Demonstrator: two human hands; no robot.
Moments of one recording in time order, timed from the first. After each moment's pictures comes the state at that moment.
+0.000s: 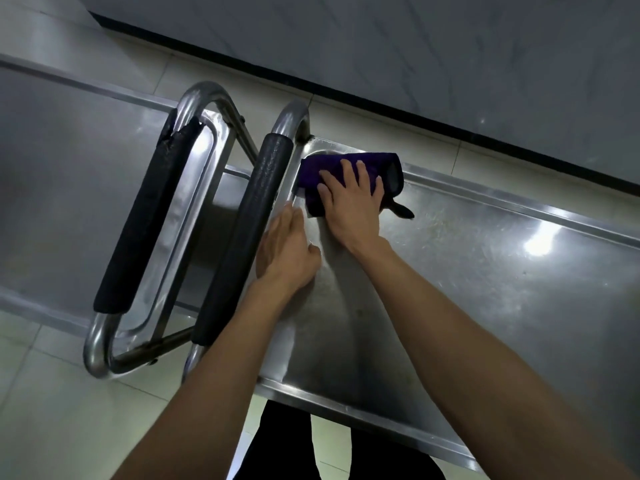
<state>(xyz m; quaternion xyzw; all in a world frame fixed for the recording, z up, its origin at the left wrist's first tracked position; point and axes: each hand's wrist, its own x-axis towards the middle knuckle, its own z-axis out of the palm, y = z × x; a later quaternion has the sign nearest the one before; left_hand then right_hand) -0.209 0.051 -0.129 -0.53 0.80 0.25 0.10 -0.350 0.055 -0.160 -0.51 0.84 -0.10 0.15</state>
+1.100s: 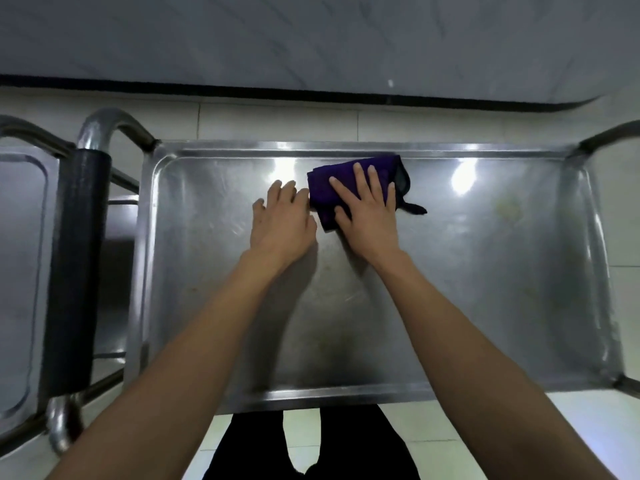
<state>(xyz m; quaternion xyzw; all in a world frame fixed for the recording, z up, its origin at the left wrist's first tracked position) -0.374 0.140 -0.120 -0.31 0.92 0.20 0.11 -0.497 0.266 -0.156 -0.41 0.90 -0.06 0.15</state>
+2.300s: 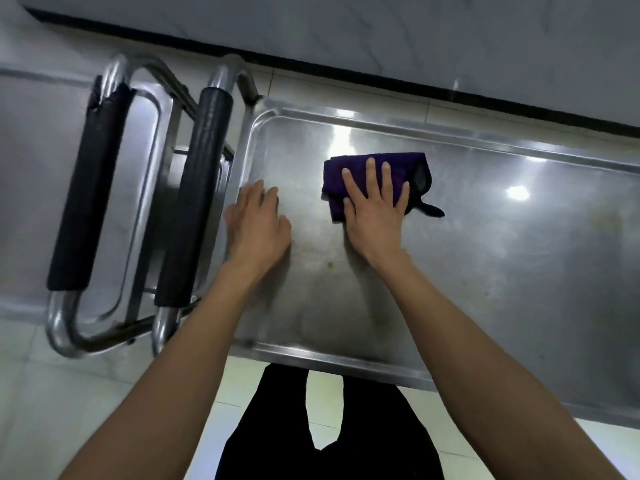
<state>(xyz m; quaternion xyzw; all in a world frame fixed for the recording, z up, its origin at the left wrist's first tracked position) -0.206 0.088 -0.118 -0.47 0.86 0.19 0.09 -0.379 0.199 -0.165 -0.45 0.88 -0.04 0.13</state>
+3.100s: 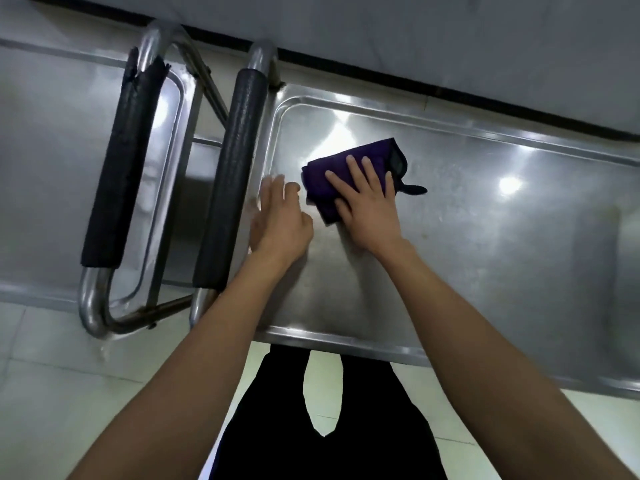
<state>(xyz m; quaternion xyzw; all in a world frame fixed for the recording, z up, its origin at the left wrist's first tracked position) -0.182 0.092 -0.128 -0.46 0.86 0.21 0.06 -0.337 0.183 -0.158 -0.54 0.83 -0.04 0.16</state>
